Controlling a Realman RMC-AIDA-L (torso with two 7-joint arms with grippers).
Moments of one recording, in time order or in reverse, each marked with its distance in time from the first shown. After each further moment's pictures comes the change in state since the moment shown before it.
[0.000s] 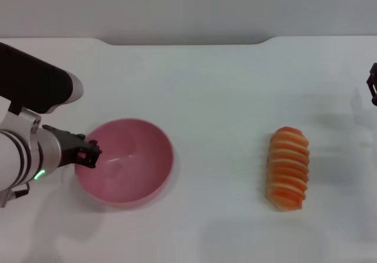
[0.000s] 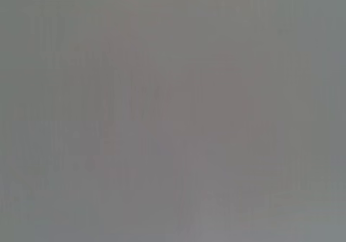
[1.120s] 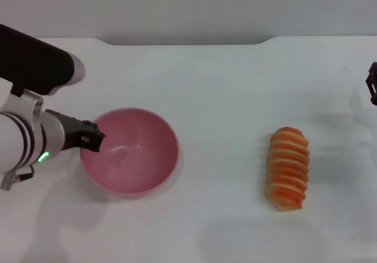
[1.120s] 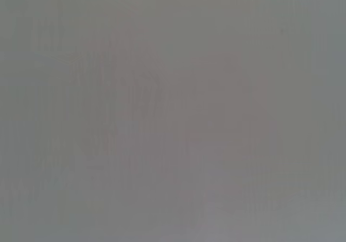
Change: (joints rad) left arm -0.056 0.000 -0.028 -0.014 -0.010 0.000 -0.019; right arm 0.003 0.000 -0.001 0.000 -0.001 0.001 0.008
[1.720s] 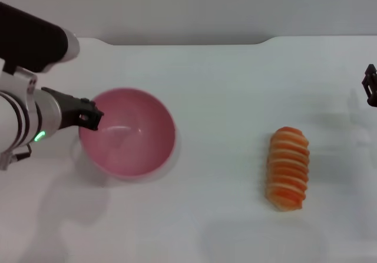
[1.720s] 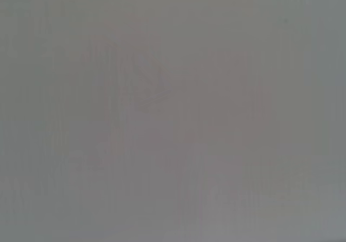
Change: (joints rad) left arm -0.025 0.001 -0.030 0.039 0.012 -0.004 -0.001; right arm 0.002 0.002 0.000 -0.008 0.000 0.026 0.001
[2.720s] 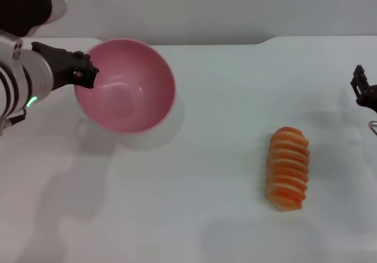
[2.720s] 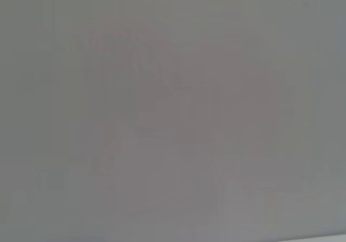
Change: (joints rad) left arm -0.006 -0.004 -0.050 0.048 0.042 0.118 0.008; right arm 0.012 0.002 -0.015 -0.026 0.000 0.057 0.000
